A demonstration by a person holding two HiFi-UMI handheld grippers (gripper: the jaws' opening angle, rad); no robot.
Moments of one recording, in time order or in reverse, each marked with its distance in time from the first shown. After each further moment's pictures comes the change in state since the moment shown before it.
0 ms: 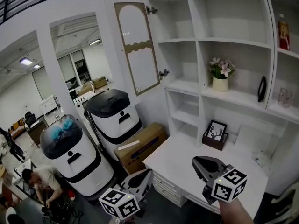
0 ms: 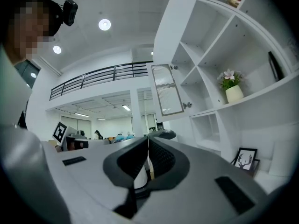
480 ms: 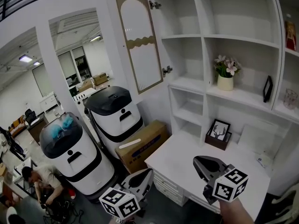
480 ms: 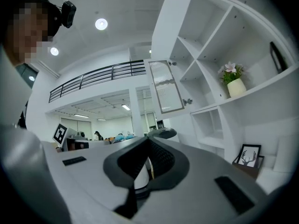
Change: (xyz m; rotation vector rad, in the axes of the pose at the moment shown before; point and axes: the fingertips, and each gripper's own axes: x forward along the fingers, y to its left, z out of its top) left arm 0.009 0.028 -0.002 -0.019 0.013 0.012; right arm 0.027 -0.008 -0.007 0.033 0.018 0.000
